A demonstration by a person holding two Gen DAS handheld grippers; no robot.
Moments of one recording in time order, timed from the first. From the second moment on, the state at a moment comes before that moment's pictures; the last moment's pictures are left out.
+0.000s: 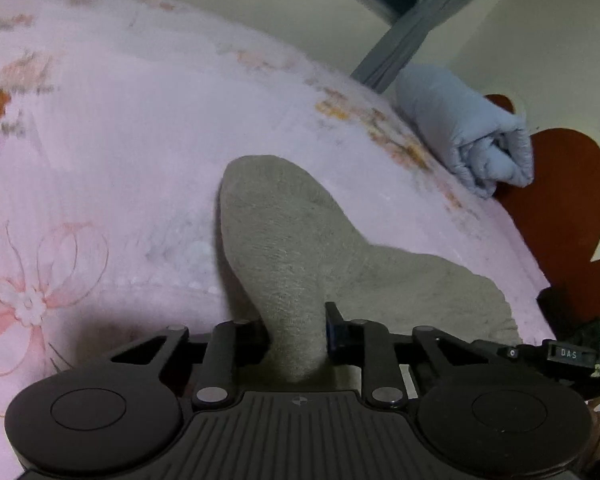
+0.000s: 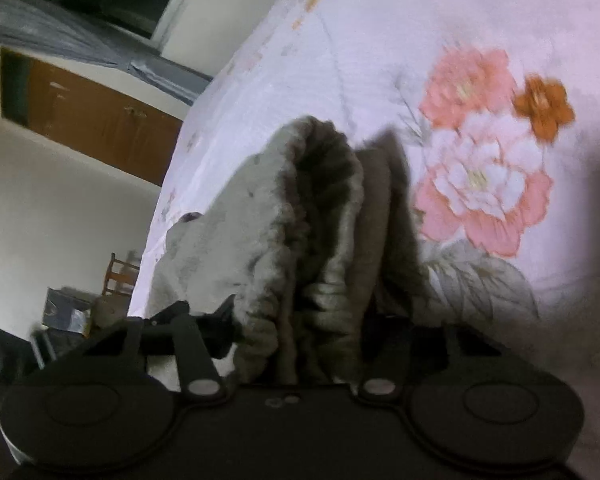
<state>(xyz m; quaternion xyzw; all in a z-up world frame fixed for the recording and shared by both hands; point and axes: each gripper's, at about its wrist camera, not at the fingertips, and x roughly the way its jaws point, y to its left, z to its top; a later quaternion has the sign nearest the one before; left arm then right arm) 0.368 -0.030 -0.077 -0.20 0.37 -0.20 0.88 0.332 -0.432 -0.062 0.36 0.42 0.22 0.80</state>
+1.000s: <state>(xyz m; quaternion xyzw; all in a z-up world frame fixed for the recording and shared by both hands) 0.449 0.041 -0.081 -0.11 0.34 -0.08 0.93 0.464 -0.406 -0.076 0.30 0.40 0.23 0.83</state>
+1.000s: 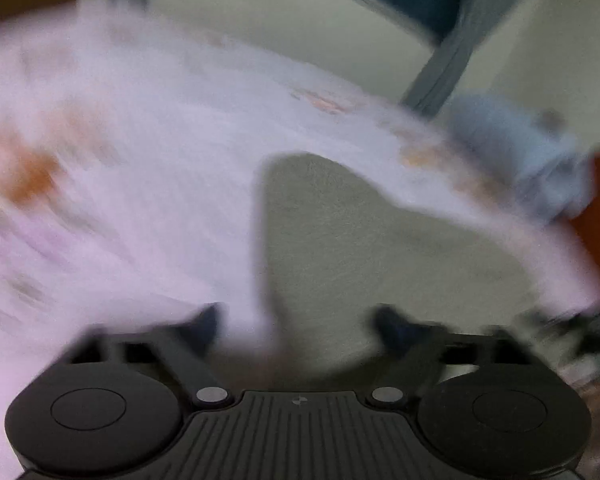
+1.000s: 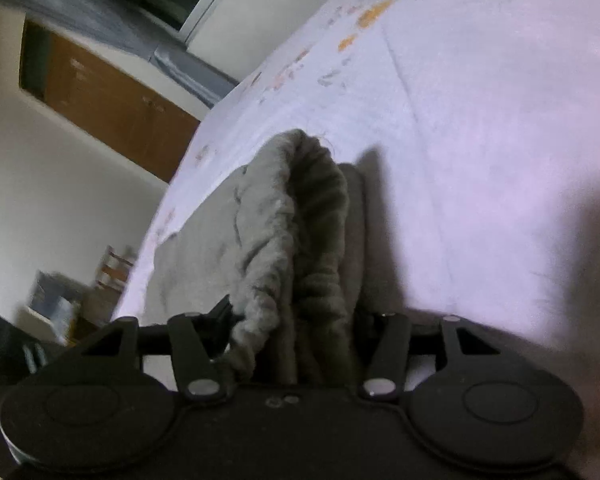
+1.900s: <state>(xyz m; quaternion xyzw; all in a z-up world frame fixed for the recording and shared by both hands) 0.361 0.036 -0.047 -0.06 0.32 0.03 0.95 0.360 -0.329 0.017 -0.02 0.28 0.07 0.96</state>
